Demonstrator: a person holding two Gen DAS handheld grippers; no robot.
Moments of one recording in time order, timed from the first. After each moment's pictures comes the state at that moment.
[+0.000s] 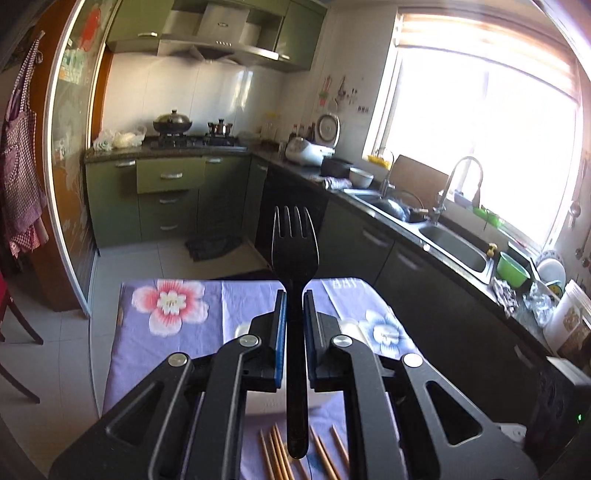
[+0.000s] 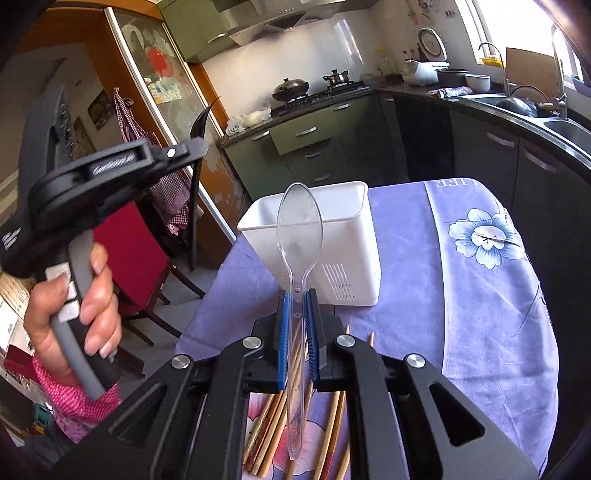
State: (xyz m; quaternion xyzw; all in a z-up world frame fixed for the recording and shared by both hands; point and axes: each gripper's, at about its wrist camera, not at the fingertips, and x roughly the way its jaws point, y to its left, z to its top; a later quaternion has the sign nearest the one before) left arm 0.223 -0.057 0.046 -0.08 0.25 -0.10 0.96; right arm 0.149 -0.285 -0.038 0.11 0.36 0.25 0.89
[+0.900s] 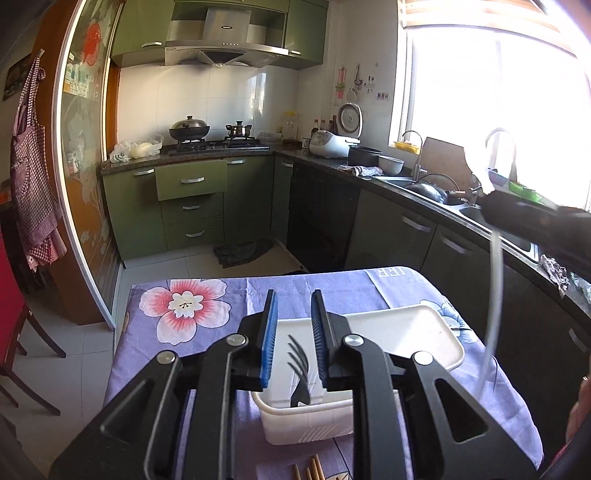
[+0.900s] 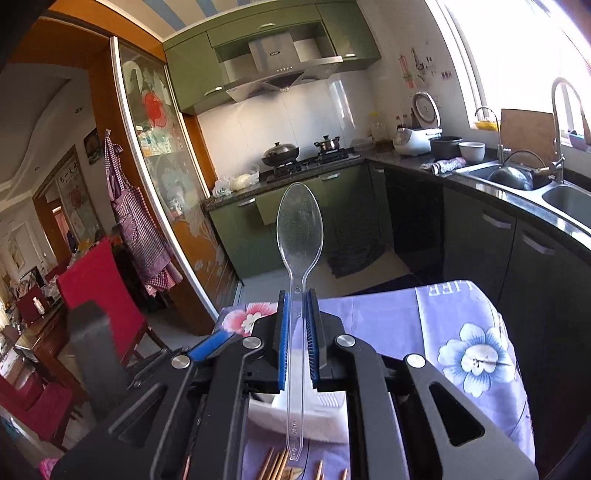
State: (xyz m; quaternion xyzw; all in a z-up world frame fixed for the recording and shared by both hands) left arm 0.257 -0.070 -0.027 -0.03 0.25 -0.05 0.97; right arm 0.249 -0.266 0.033 0.10 0.23 0.20 0.95
